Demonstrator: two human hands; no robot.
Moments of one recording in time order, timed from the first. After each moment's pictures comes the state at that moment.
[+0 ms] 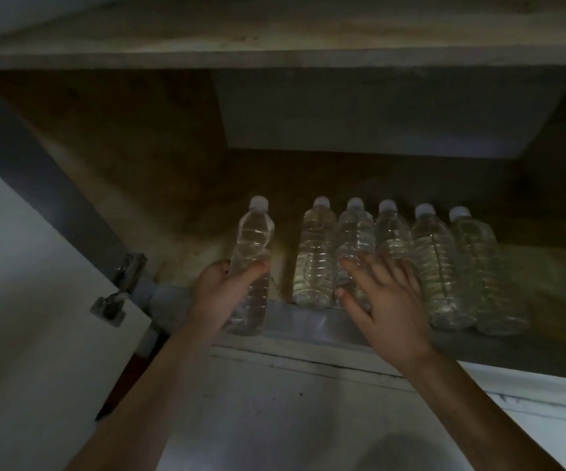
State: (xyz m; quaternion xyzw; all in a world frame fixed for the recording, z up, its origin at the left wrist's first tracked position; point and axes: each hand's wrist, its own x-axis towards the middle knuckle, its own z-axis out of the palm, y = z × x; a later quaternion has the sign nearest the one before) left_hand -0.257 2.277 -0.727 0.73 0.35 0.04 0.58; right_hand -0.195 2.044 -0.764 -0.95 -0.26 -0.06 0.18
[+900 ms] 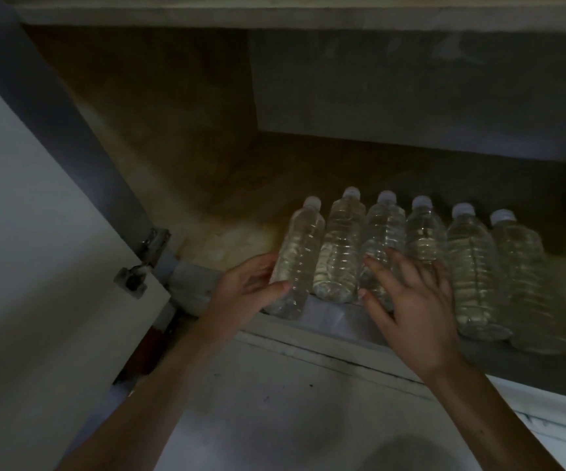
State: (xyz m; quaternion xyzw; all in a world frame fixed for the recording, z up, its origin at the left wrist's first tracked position) left_hand -0.278 2.290 -0.768 0.74 0.19 0.05 0.64; right_hand -0.194 2.046 -0.769 -0.94 -0.27 -0.11 0.15
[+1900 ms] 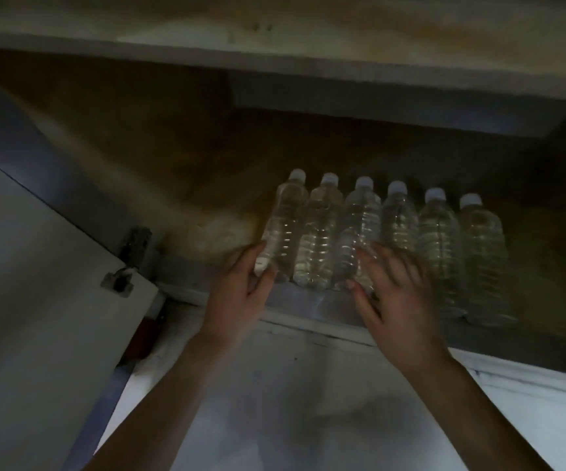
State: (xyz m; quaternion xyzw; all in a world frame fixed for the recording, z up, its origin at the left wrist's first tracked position) left_hand -0.283 2.256 -0.743 0.87 0.19 0.08 0.44; right_hand -0.212 2.033 -0.733 -0.94 -0.25 -0.07 0.20
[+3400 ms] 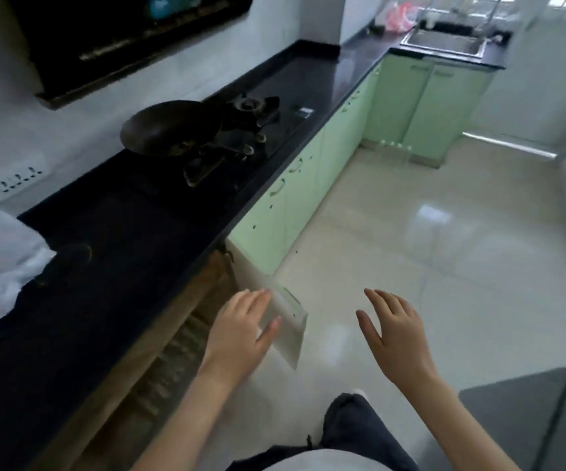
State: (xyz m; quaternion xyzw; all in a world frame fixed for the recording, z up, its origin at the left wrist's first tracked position) left_hand -0.489 2.010 0.070 0.82 -0.52 -0.06 0.21; right_hand -0.703 1.840 0.065 -0.89 0.39 -0.17 0.14
